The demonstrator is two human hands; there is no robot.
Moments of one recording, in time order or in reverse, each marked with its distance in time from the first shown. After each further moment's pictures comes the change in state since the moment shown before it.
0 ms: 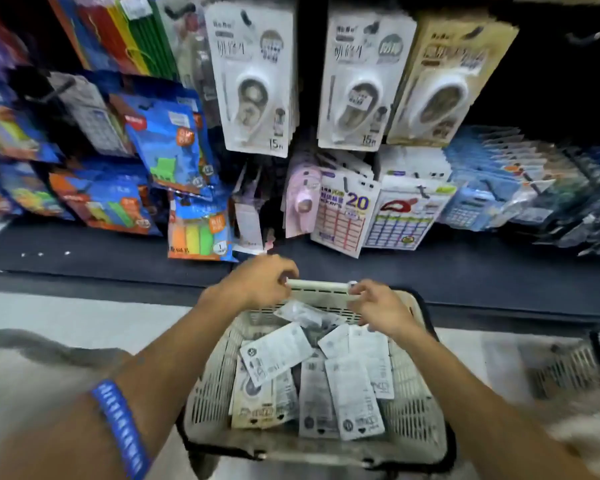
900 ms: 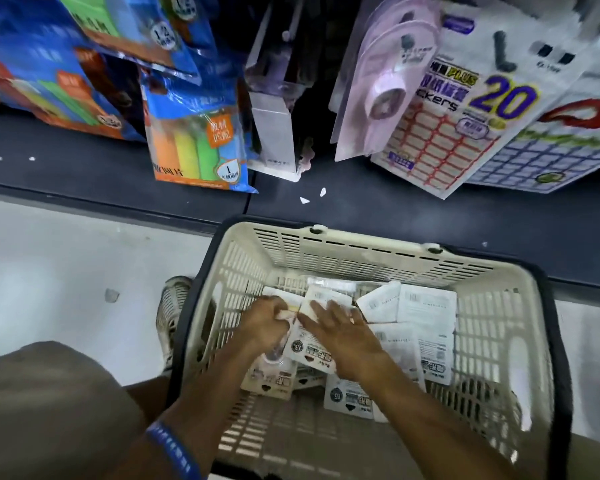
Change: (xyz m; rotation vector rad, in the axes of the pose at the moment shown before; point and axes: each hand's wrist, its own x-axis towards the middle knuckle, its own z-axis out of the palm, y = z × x) left_hand 0.025 -0.146 0.198 -0.499 -0.128 -0.669; right_hand 0.096 0.116 0.180 -1.245 -0.602 -0.535
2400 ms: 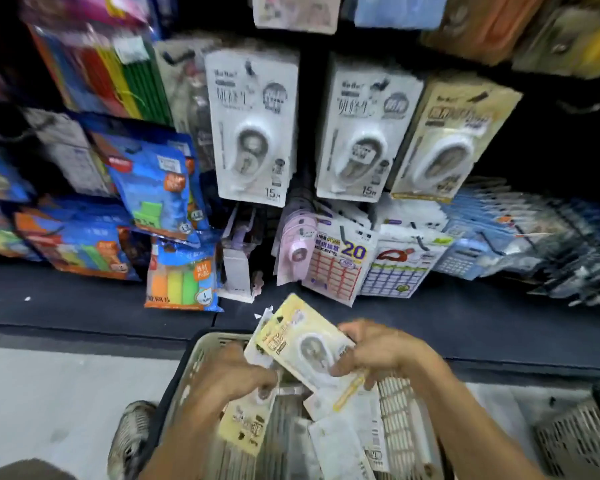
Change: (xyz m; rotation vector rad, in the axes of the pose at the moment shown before) left_hand -0.136 0.119 -0.092 -0.010 0.038 0.179; right_hand -0.201 0.041 -0.207 1.026 0.215 0.194
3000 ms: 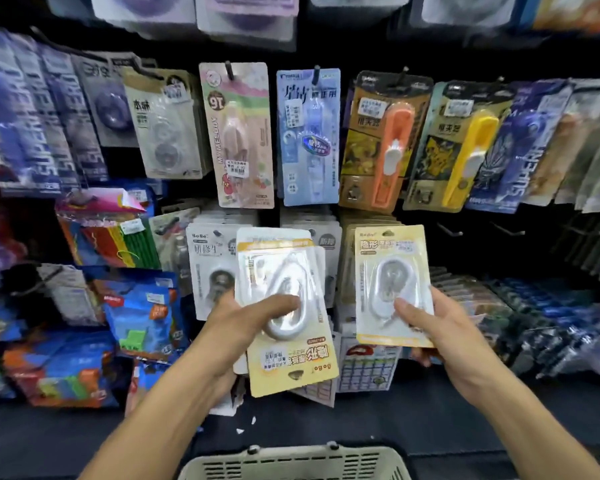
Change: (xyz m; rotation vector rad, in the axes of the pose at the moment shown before) left_hand -0.116 0.190 -0.091 -0.741 -0.012 0.617; right_hand -0.137 -0.054 -0.098 0.607 0.796 -0.536
